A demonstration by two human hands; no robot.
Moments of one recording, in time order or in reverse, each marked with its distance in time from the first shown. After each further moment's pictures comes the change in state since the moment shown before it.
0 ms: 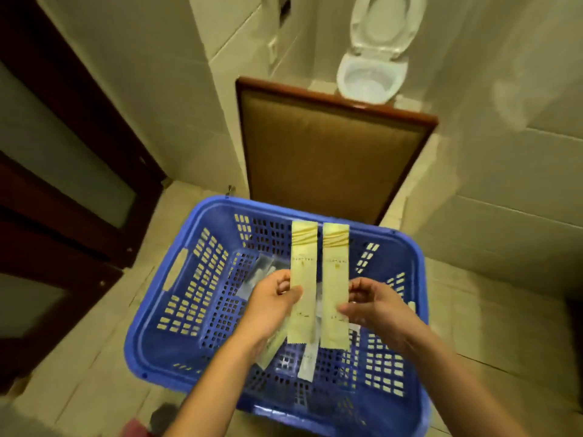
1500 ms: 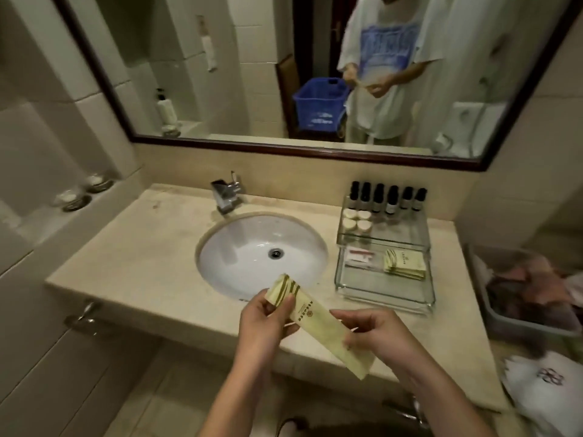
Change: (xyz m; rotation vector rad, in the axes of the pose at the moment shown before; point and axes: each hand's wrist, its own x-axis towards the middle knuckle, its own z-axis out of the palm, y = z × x) left_hand -0.377 -0.054 0.779 0.440 -1.249 0.137; right_hand -0.633 0.313 -0.431 0.653 1.413 -0.222
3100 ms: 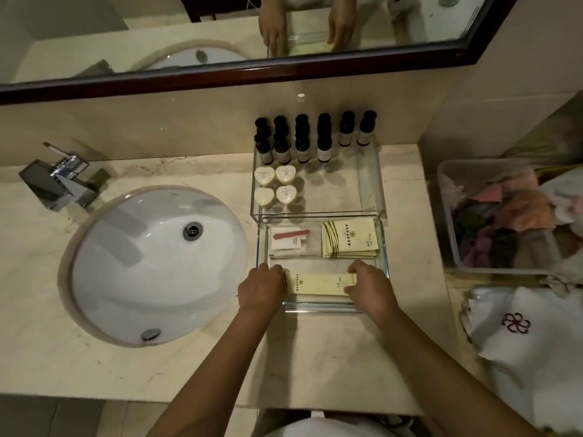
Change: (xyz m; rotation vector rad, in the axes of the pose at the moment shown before) left_hand 0.262 -0.120 0.190 1.835 -0.521 -0.004; right_hand 0.229 0.135 -0.190 -0.627 0.308 0.385
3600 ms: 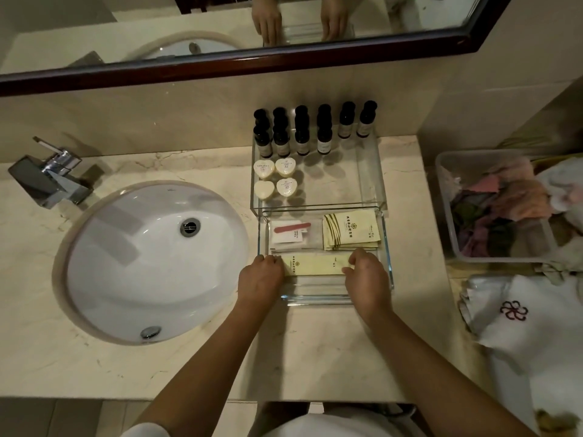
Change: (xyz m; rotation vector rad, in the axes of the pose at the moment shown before) left_hand 0.006 -0.011 0.004 0.187 0.152 0.169; right_hand -0.010 -0.012 0.021 0.107 0.341 -0.033
